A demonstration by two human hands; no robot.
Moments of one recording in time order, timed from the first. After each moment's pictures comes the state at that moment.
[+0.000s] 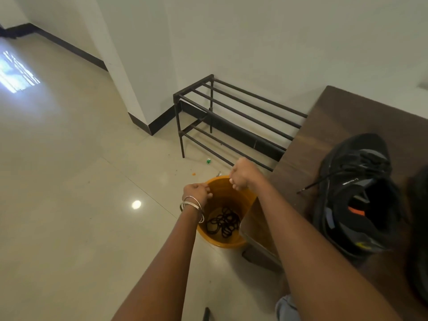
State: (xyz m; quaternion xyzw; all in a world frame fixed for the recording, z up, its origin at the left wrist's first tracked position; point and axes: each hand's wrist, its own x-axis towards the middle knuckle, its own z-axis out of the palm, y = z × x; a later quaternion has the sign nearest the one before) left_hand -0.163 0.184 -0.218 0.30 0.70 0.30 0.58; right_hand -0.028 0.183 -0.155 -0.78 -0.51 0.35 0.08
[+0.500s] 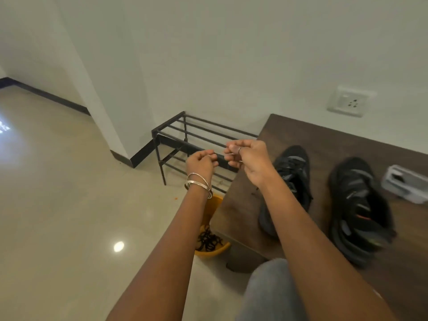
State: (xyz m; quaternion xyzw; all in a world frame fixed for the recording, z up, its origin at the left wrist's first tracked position) left_hand -0.100 0.139 -0.042 0.39 0.51 0.47 0.61; right_hand 0.005 0.091 -0.001 -0.62 -0.29 0.43 0.59
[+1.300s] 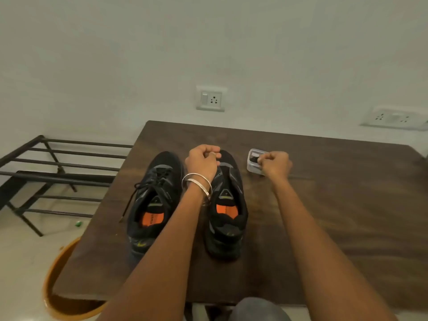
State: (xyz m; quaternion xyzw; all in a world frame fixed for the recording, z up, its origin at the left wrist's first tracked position) left_hand 0.184 0.000 -0.022 0.62 0.36 0.33 0.62; right_hand 0.321 -0.113 -0.034 -0.86 -0.06 0.05 0.51
